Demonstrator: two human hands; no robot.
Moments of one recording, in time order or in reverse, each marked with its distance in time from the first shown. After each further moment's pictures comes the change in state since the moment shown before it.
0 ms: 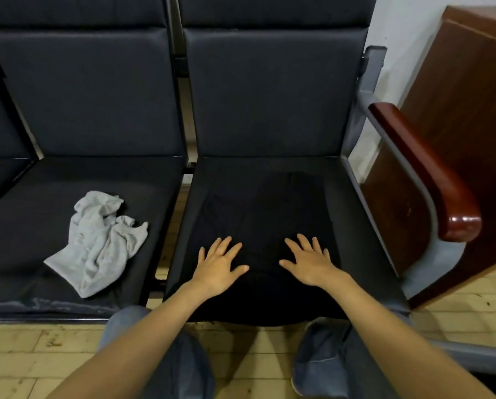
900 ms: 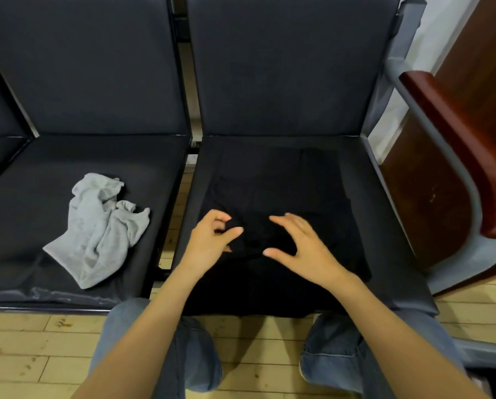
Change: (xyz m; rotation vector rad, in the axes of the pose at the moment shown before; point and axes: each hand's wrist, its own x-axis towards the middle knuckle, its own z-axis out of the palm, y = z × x) left_hand -0.003 -0.003 -0.035 -1.038 0.300 -0.128; right_hand 0.008 -0.017 0.017 0.377 0.423 -0.501
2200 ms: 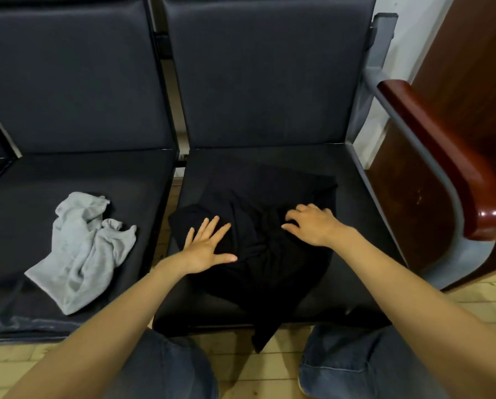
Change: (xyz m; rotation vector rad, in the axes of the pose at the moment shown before) left_hand 0.058 -0.025 -0.004 1.023 -0.462 -0.008; right_hand 0.062 0.018 -0.062 -0.613 -0.415 0.284
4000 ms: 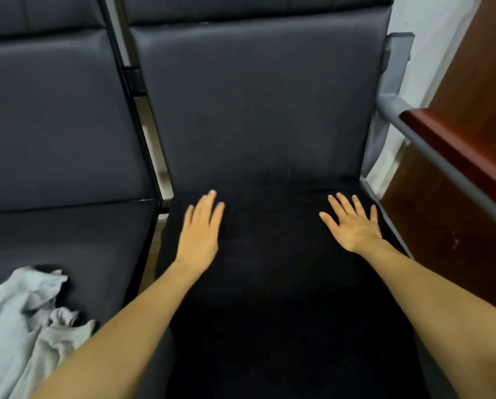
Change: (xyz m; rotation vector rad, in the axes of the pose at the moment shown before) left_hand 0.165 -0.010 -0.077 0.289 0.767 0.157; right_hand 0.154 0.122 -0.006 0.124 0.237 0.396
